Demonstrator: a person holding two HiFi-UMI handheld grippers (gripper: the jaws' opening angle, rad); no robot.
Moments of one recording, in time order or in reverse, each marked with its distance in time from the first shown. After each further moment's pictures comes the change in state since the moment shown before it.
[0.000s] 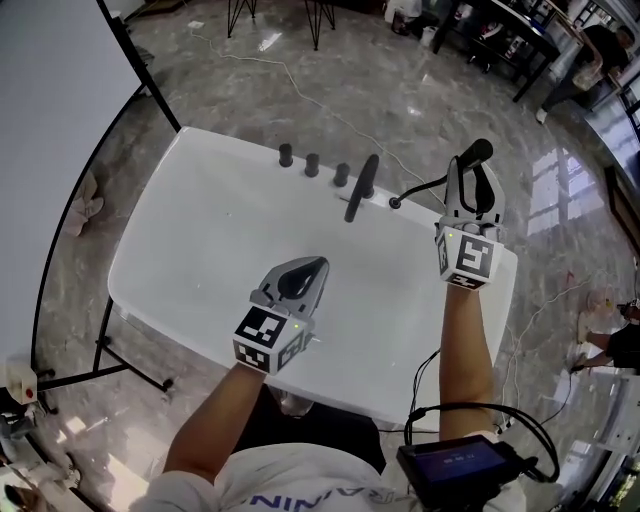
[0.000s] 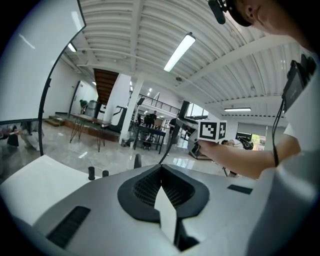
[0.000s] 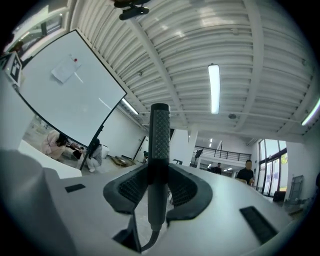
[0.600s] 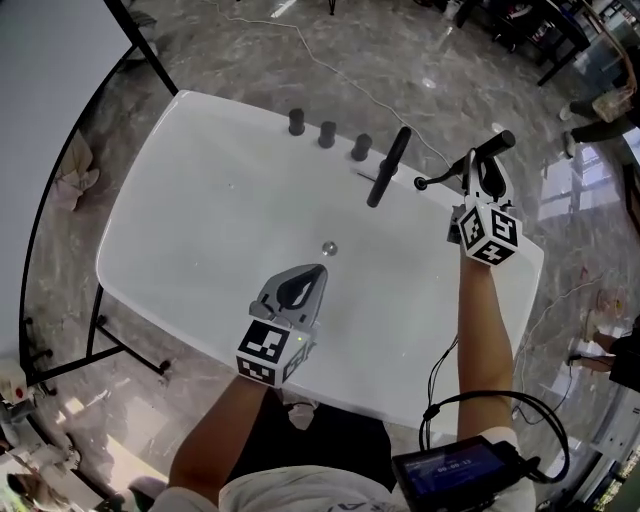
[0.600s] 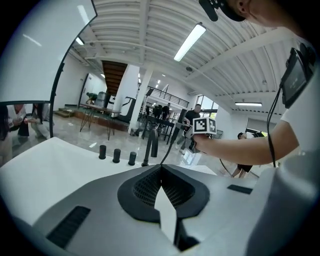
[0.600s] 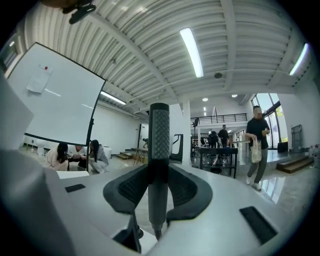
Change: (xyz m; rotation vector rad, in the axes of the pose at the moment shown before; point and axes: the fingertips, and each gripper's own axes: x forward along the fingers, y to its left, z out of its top) left arm 0.022 0.059 -0.100 -0.053 0.084 0.090; right arm 0.048 0.032 -0.187 0.339 0.216 0.018
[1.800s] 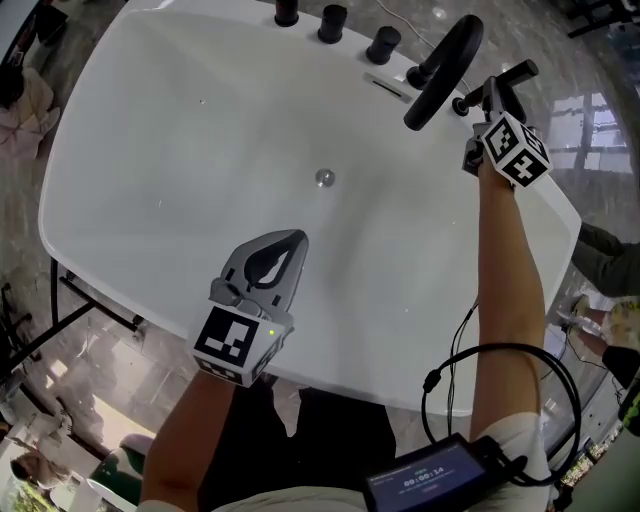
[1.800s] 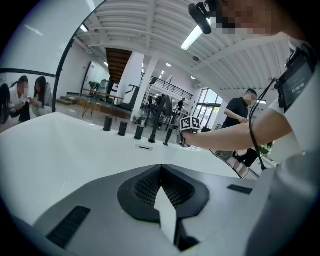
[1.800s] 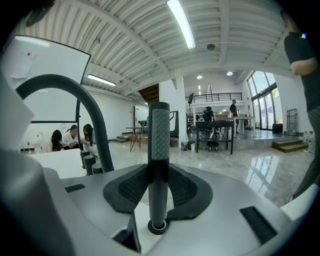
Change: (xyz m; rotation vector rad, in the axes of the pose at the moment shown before) left arm 0.057 0.061 -0.146 -0.043 0.099 0.005; right arm 0.090 -0.016 -0.243 0.107 0.238 -0.034
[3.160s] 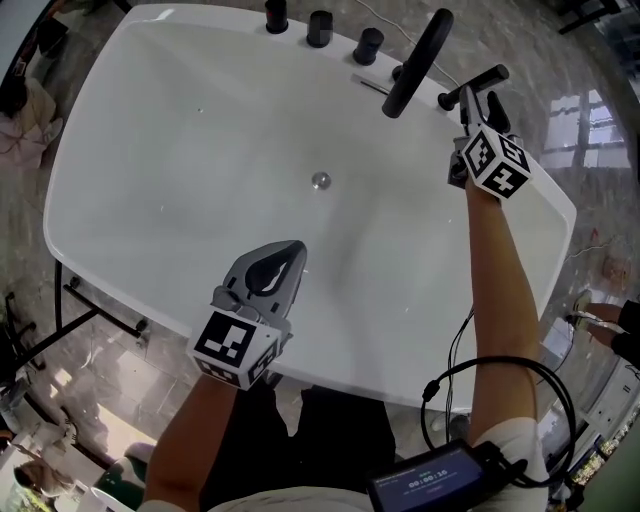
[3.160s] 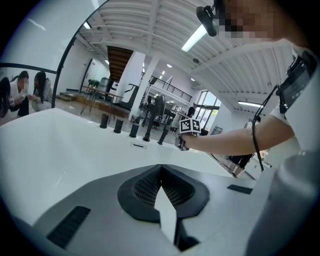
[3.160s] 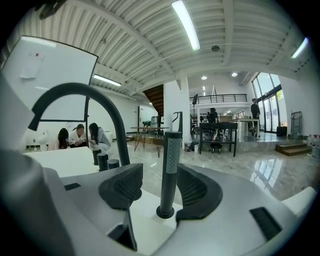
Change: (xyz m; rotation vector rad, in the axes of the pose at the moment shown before) left arm -0.020 -0.030 -0.013 -0.039 0.008 -0.033; right arm -0.050 0.016 -0.003 -0.030 -0.005 0.033
